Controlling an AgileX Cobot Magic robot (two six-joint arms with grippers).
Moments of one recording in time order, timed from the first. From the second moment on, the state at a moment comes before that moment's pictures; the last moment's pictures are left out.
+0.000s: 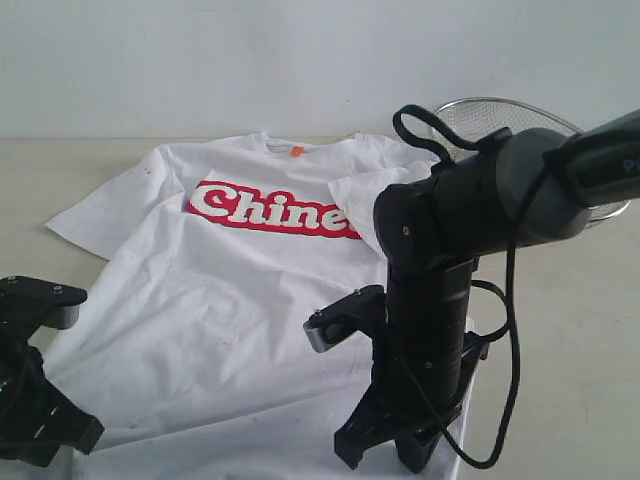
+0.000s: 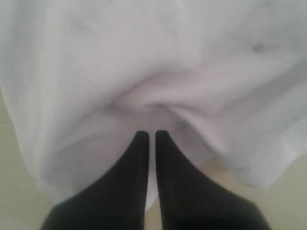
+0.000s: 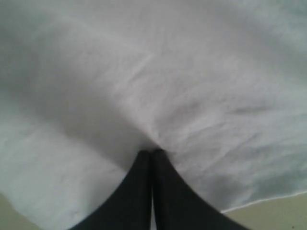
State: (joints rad) left arm -0.30 1.53 -0.56 -0.06 0.64 0.01; right arm 0.56 1.94 -1.06 0.20 0.95 -0.17
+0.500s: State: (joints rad) left arm -0.30 1.45 -0.56 -0.15 0.65 0.08; right arm 0.56 1.89 -0.91 0.14 0.98 -0.10
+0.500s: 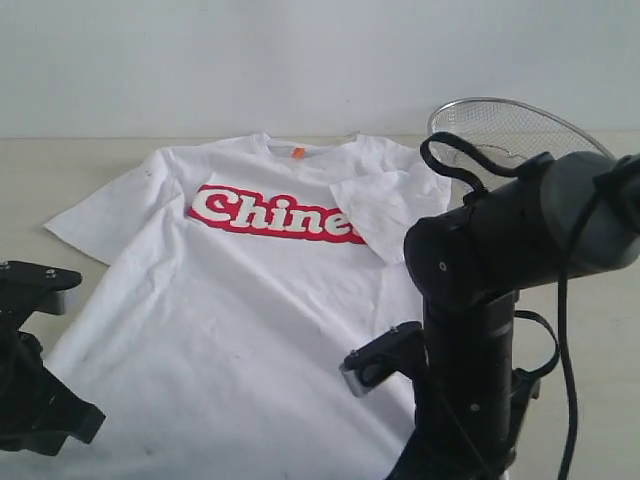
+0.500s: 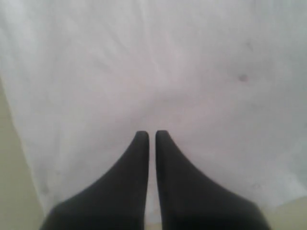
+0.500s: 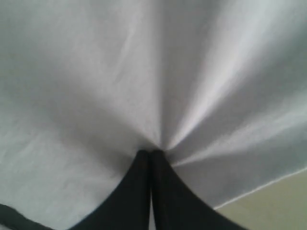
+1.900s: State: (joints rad) left arm -0.30 1.45 -0.70 -0.38 0.44 0.32; right arm 0.31 1.45 -1.17 -0.38 0.90 0.15
